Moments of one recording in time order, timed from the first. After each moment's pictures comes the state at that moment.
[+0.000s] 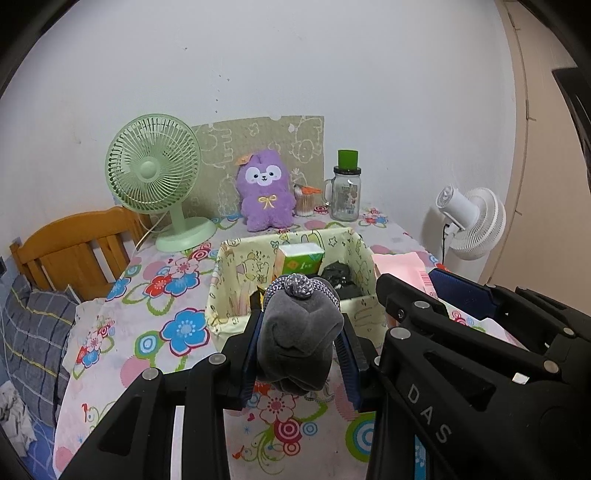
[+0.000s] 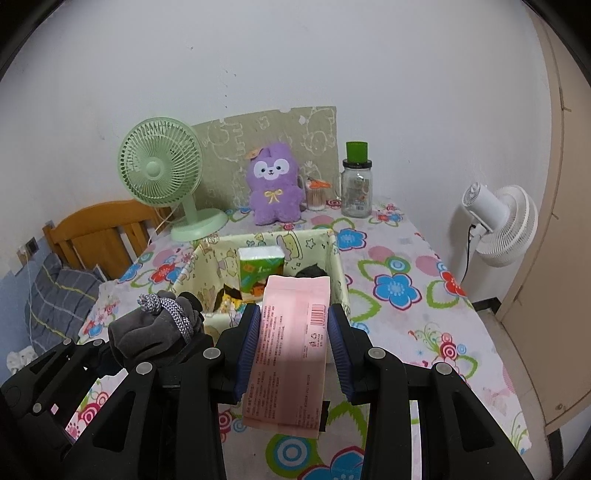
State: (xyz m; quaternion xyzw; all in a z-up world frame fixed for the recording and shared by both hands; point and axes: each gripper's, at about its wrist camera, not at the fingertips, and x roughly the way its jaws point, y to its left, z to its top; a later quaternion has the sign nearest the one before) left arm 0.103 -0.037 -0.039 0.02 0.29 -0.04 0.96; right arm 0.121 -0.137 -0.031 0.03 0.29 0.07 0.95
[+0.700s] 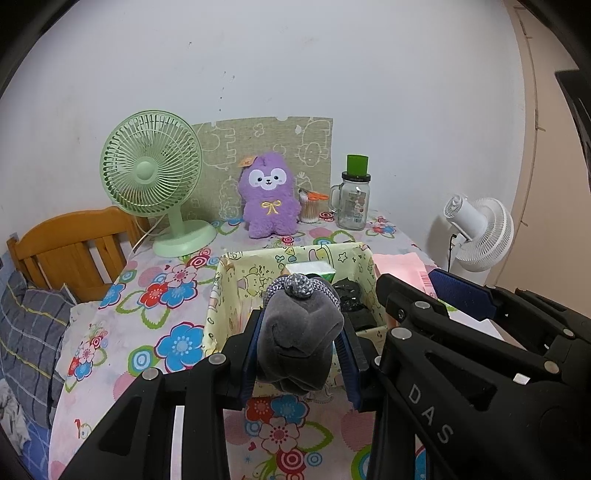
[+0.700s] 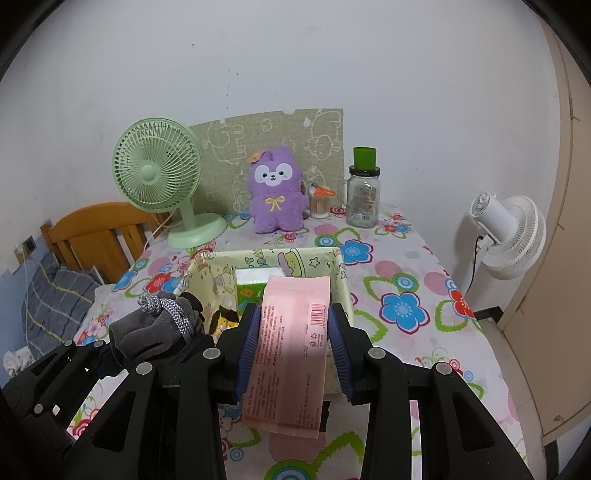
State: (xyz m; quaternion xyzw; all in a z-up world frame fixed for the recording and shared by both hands) left arm 0.136 -0.031 -0.037 0.01 0.29 -0.04 0.96; right arm 0.155 -0.131 -0.025 0.02 0.29 0.08 0.95
